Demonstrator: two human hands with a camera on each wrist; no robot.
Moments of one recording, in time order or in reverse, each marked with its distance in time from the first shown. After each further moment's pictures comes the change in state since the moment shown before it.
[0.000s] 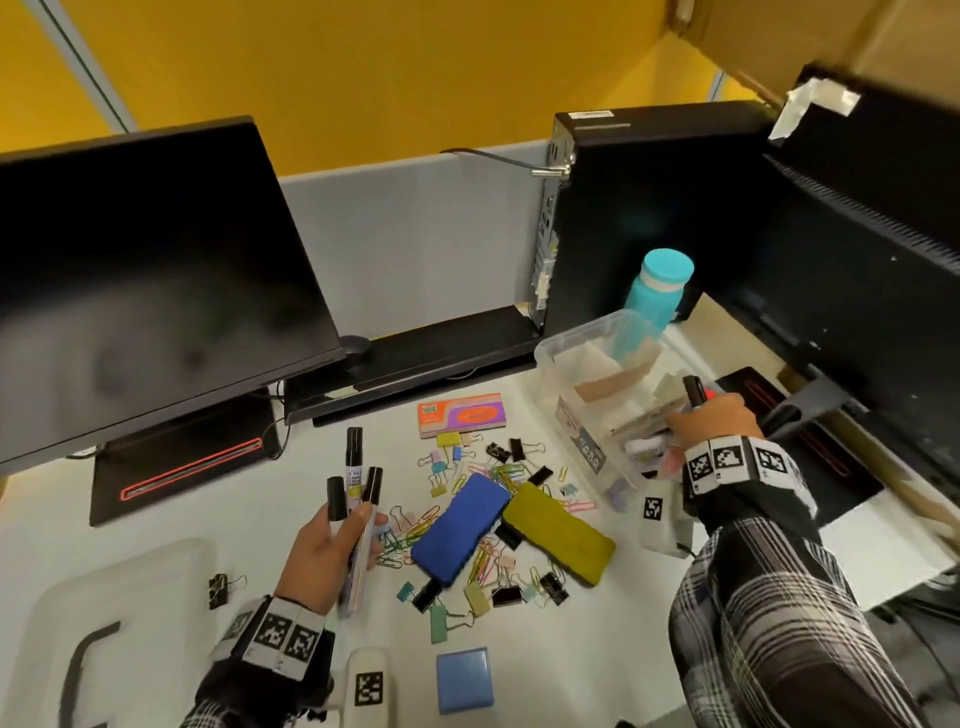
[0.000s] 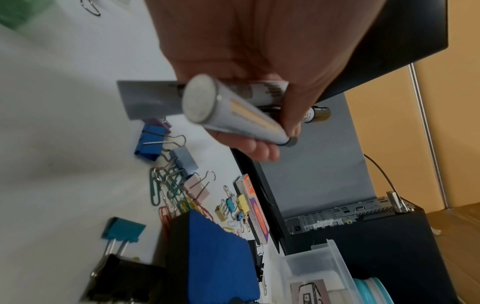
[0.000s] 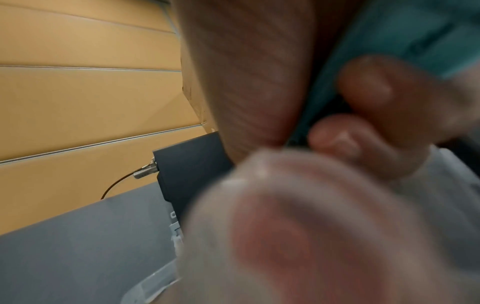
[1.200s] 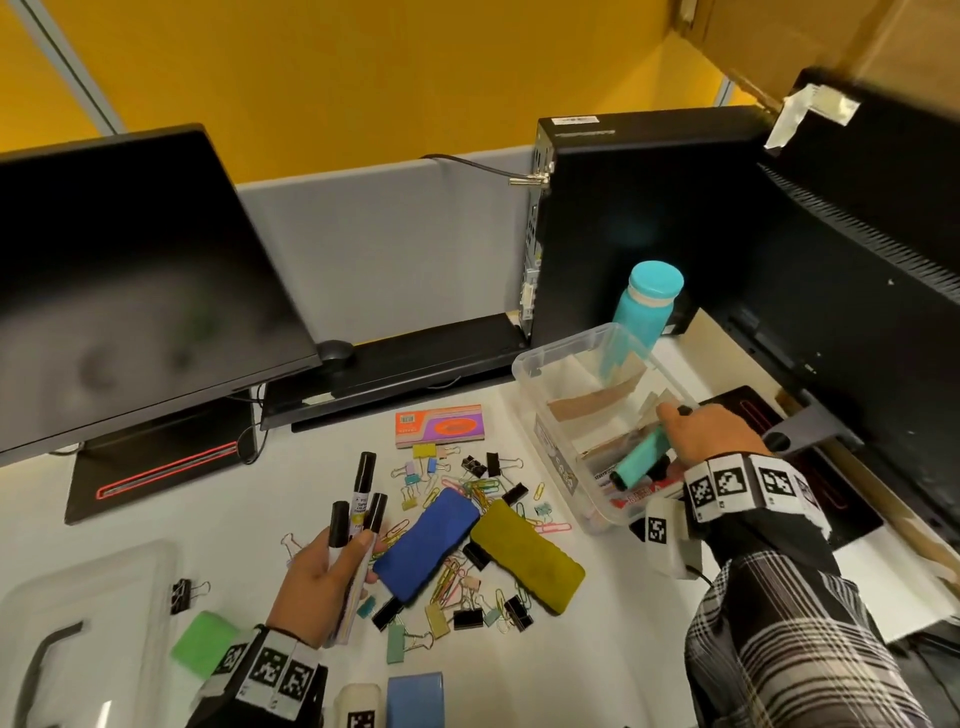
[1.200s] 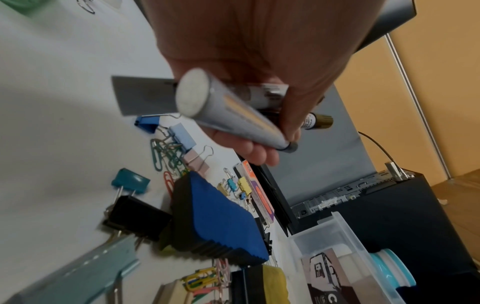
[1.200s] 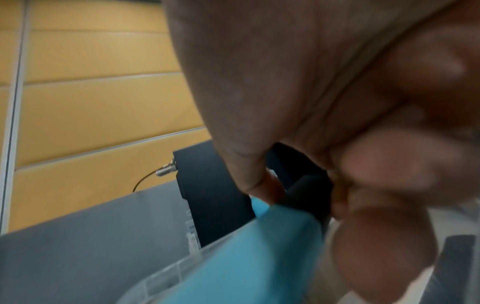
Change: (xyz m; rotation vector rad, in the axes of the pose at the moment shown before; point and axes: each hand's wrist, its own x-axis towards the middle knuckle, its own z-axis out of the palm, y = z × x) left_hand -0.023 0.011 0.046 0.147 0.052 -0.012; right_hand 0.034 0.005 -0.020 -0.254 -0.225 -0.203
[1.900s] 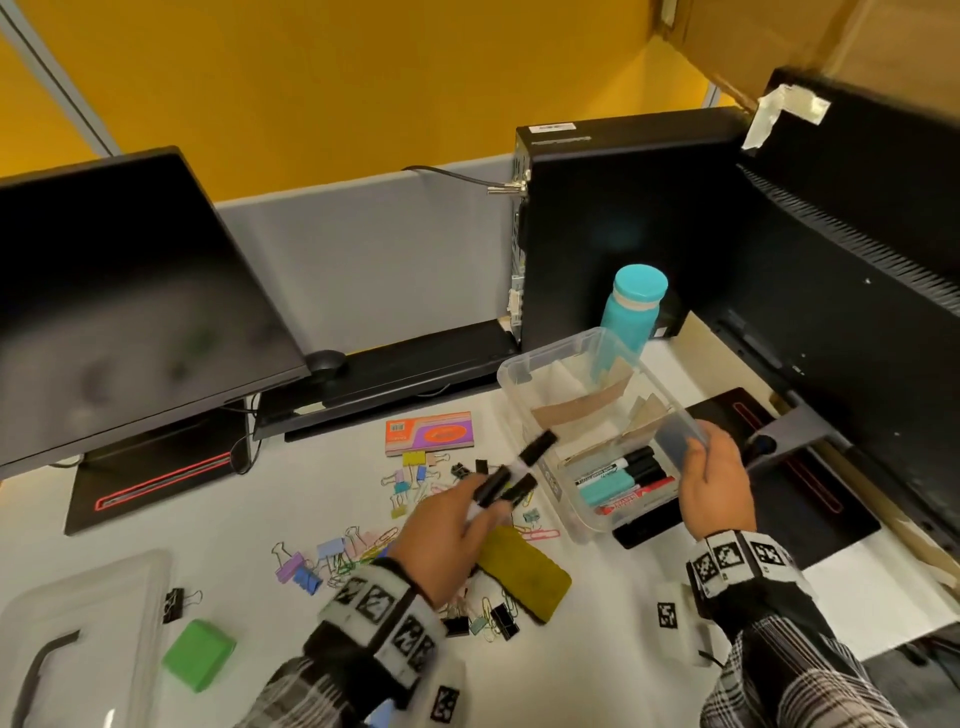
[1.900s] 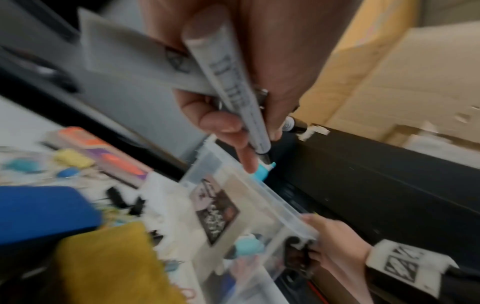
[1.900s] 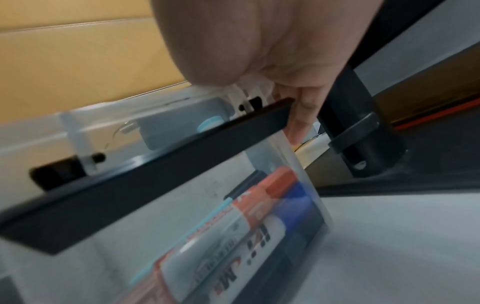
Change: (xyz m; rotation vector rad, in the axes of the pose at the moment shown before) left_hand -0.013 0.093 0.094 0.494 -0.312 0.382; right_hand 0.001 0.064 0.051 0.539 0.301 -0.271
